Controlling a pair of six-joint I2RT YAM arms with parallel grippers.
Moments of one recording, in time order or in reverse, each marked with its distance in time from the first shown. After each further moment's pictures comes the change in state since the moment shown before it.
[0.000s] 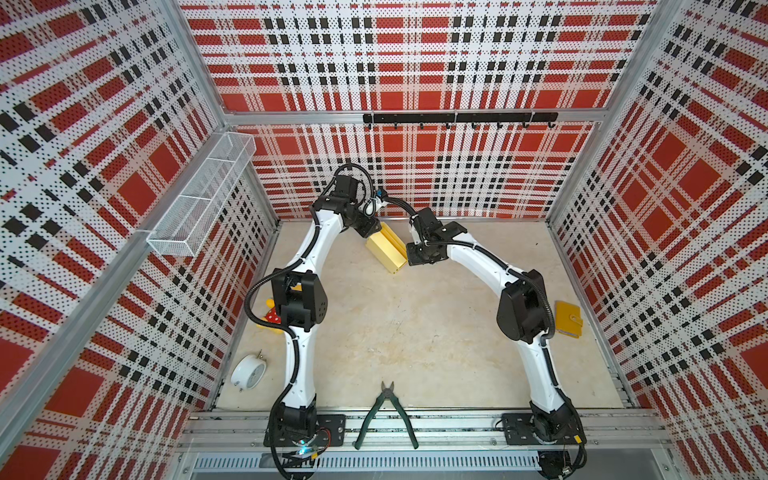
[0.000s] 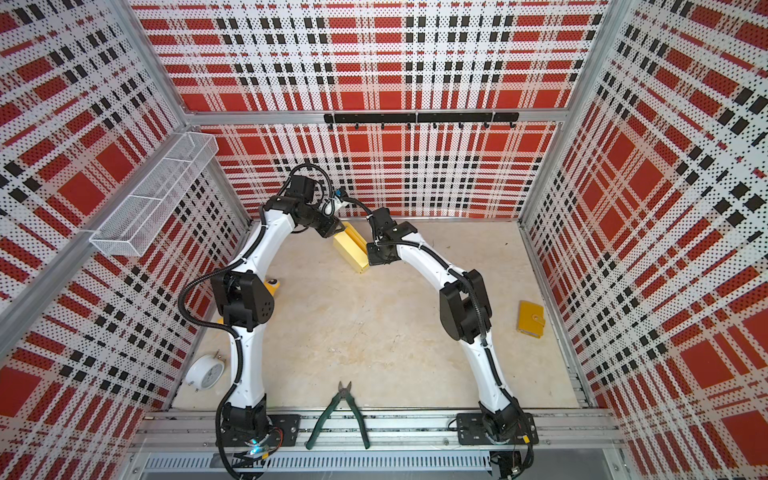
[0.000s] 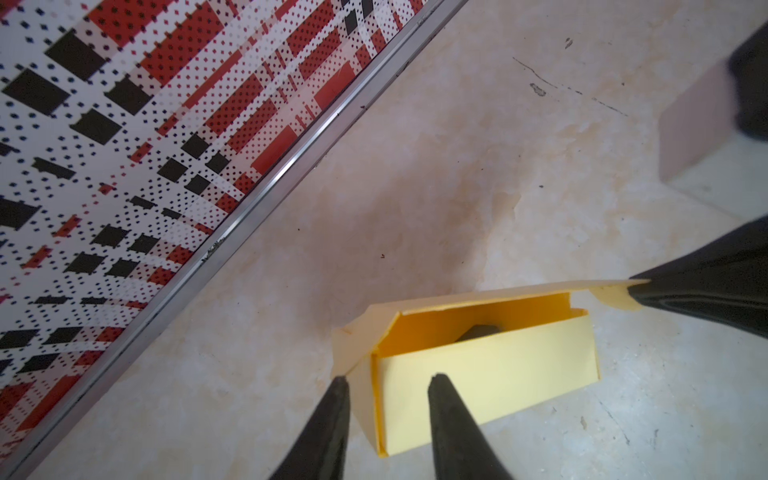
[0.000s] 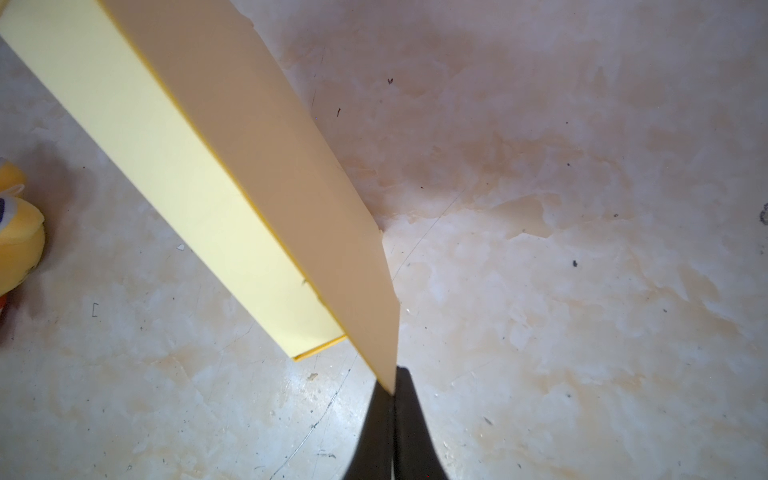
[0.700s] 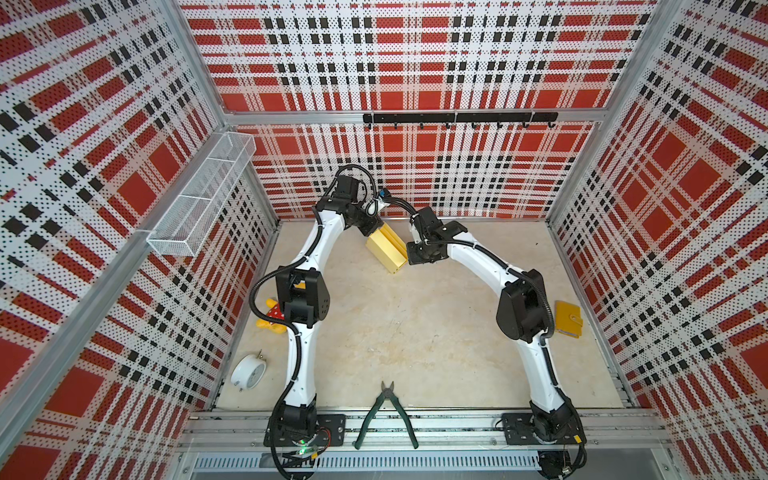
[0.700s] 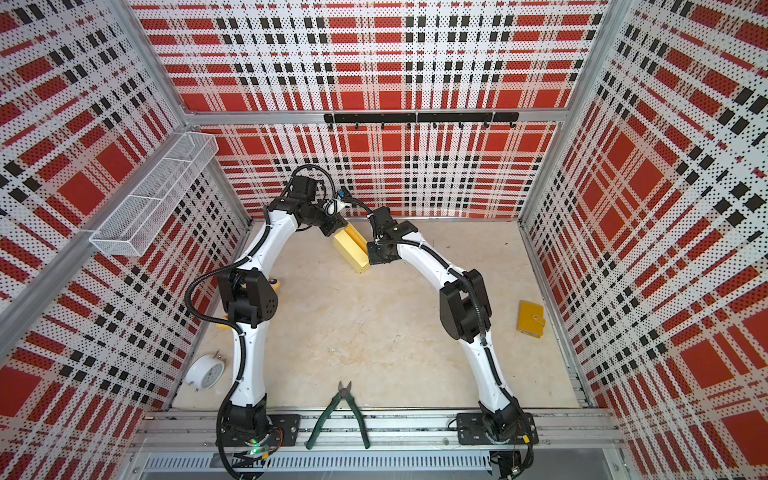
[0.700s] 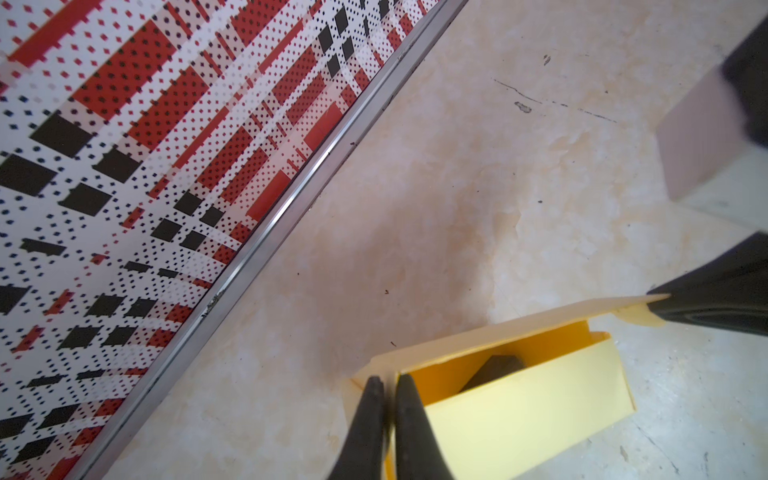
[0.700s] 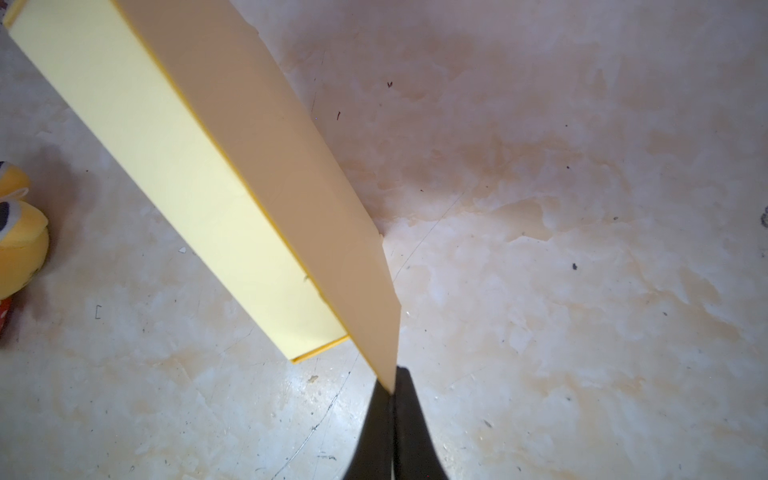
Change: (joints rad) left arm 0.005 0.051 0.018 0.066 0.077 0.082; right arm -0.003 0.003 0.006 -0.005 -0.003 0.000
